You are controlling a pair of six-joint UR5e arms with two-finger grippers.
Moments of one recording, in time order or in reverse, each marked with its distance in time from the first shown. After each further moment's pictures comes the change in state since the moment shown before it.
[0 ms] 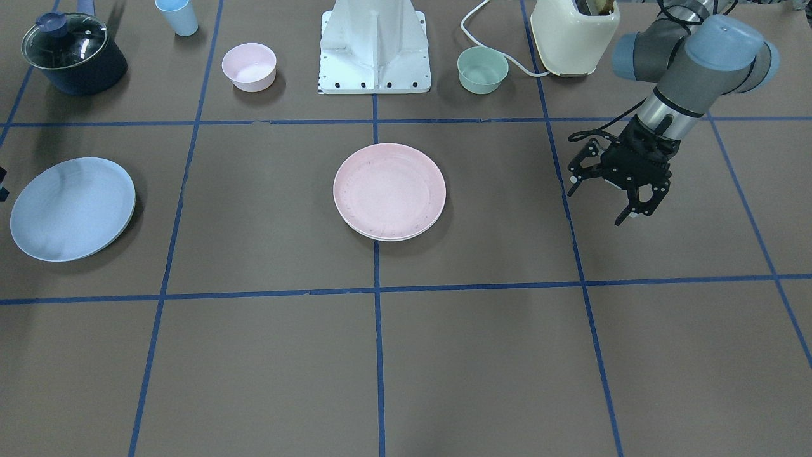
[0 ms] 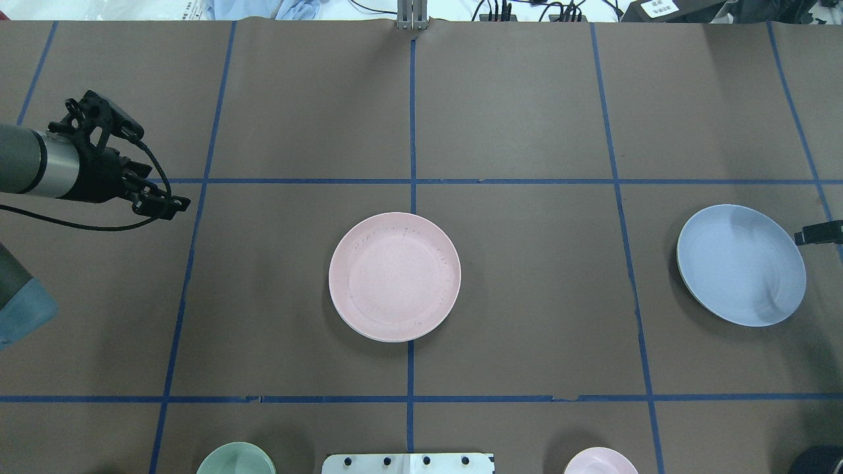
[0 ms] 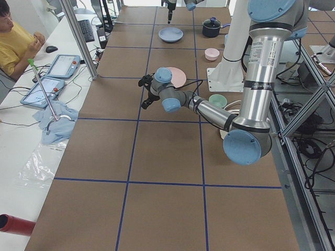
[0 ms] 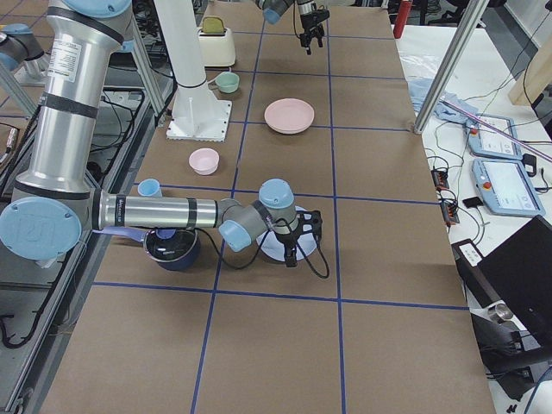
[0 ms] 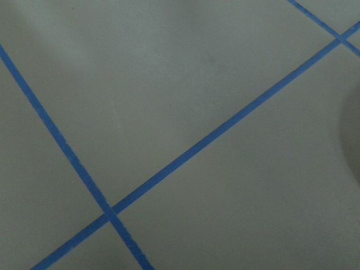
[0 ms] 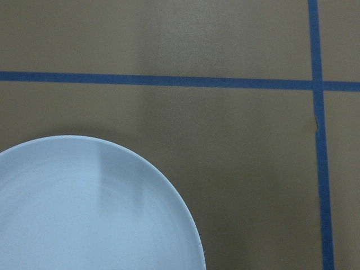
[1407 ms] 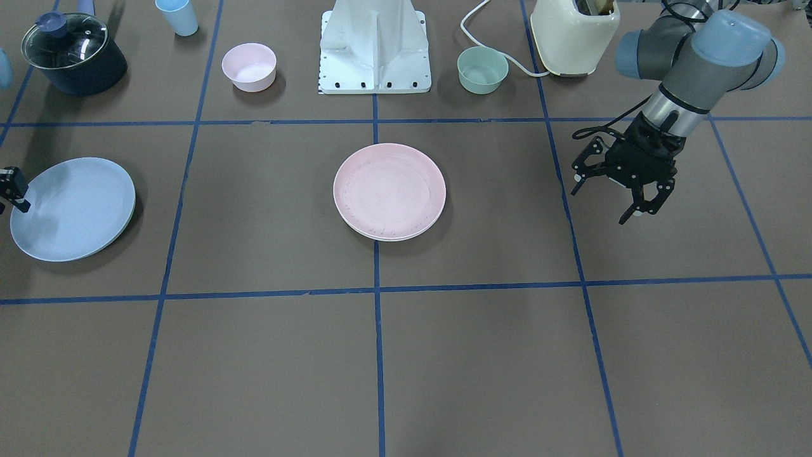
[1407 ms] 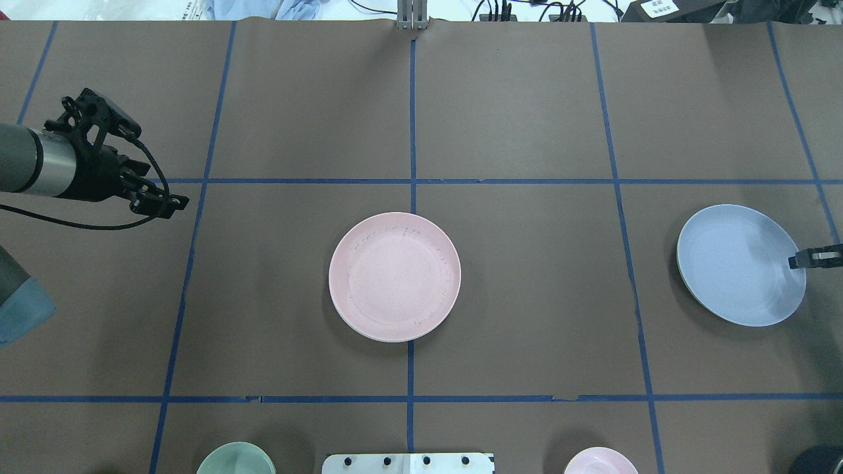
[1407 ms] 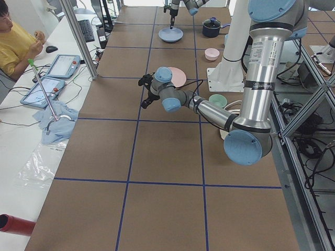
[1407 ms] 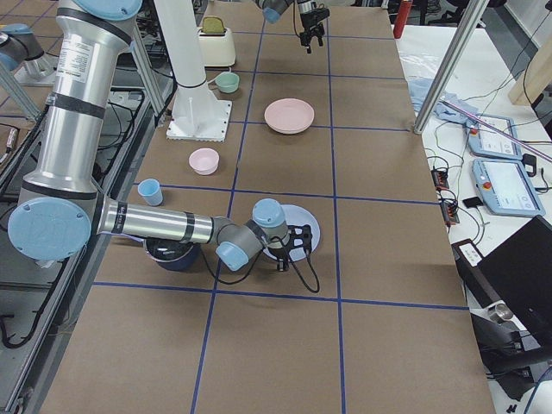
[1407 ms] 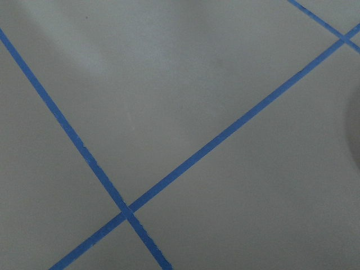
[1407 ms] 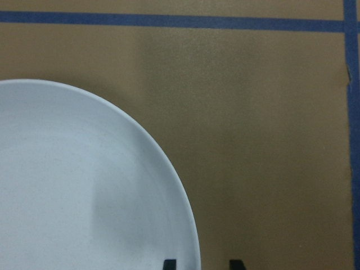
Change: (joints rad) left arm -0.002 0.002 -0.007 0.000 0.001 0.002; right arm -0.072 0.002 -0.104 0.113 -0.005 0.042
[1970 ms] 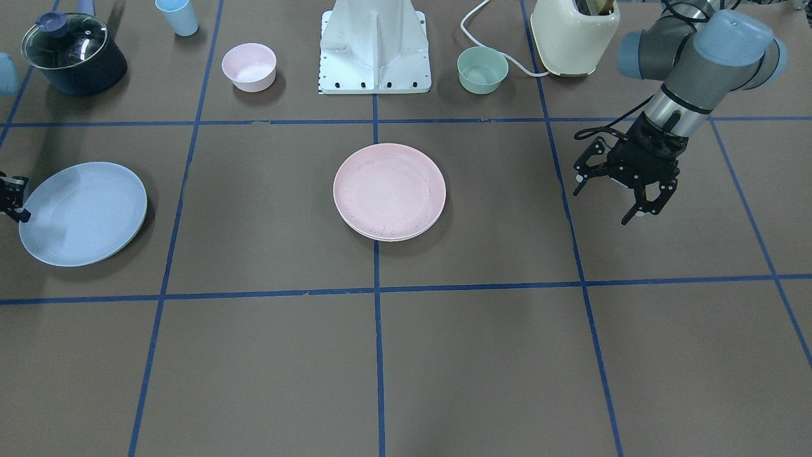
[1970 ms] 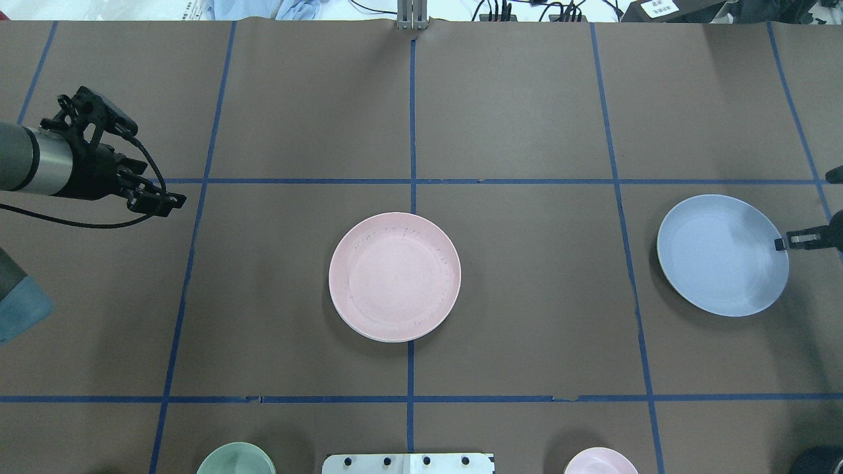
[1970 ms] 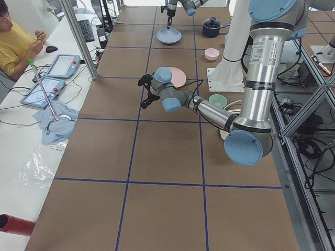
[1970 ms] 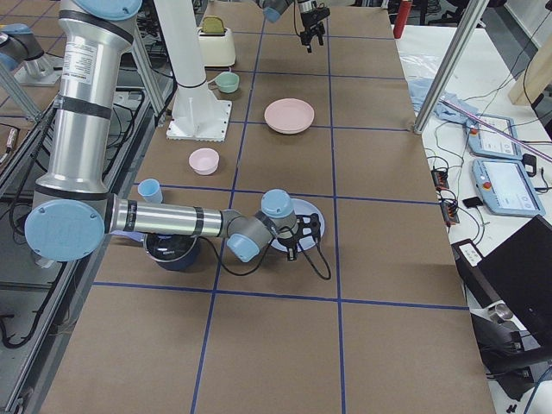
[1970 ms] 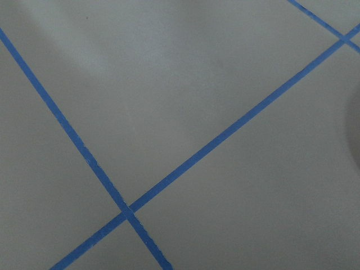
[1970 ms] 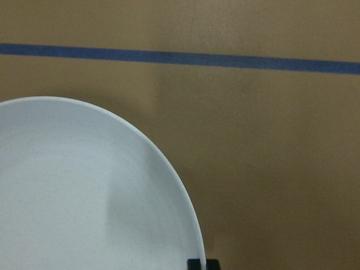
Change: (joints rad) left arm -0.011 0.003 0.000 0.000 -0.003 0.001; right arm 0.007 0.080 0.014 -0.009 0.013 -0.009
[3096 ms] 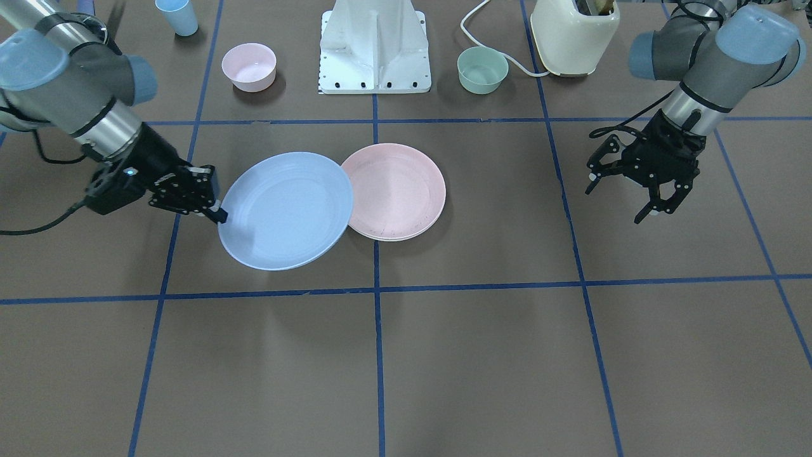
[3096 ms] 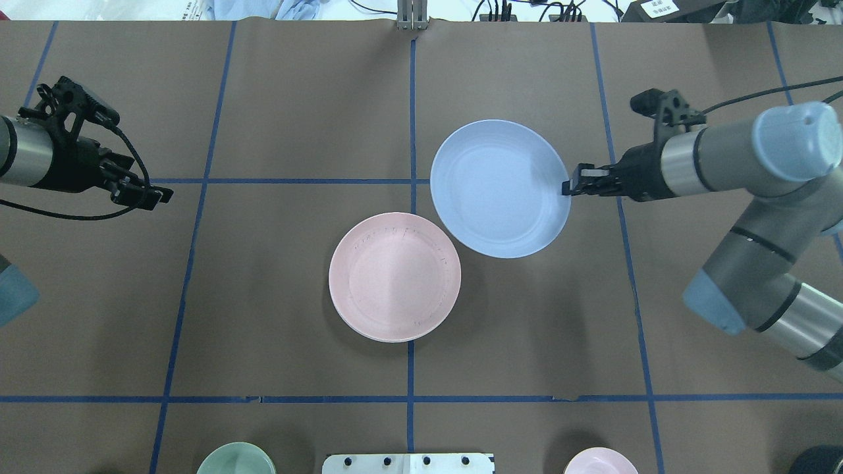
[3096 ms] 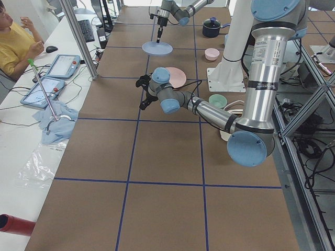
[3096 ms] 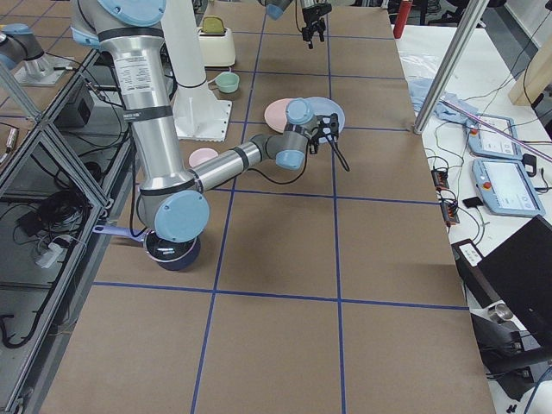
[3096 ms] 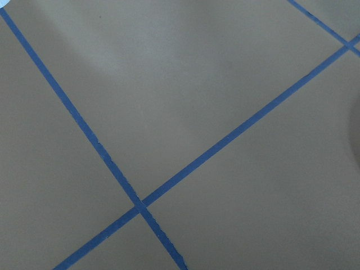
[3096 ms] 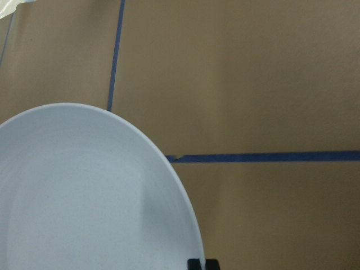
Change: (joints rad) left arm -0.042 0.010 0.000 0.004 -0.054 0.002; right arm -0.307 0.419 0.175 -0.078 -0.128 0.560
